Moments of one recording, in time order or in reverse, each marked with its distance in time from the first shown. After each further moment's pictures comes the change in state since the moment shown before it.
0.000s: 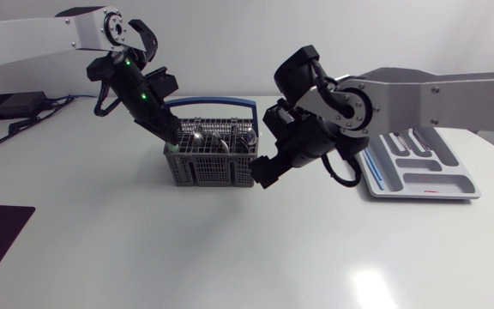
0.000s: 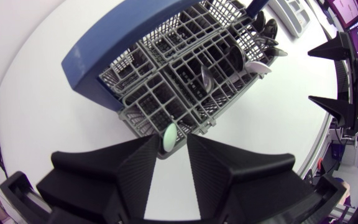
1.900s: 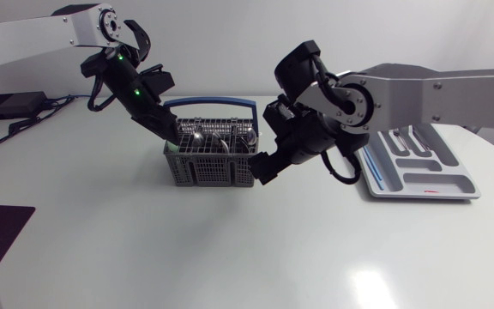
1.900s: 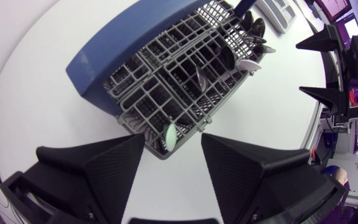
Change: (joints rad) left arm 0.042 0.051 0.085 -0.082 0.095 0.101; right arm -0.002 0.000 0.015 0.000 0.000 0.011
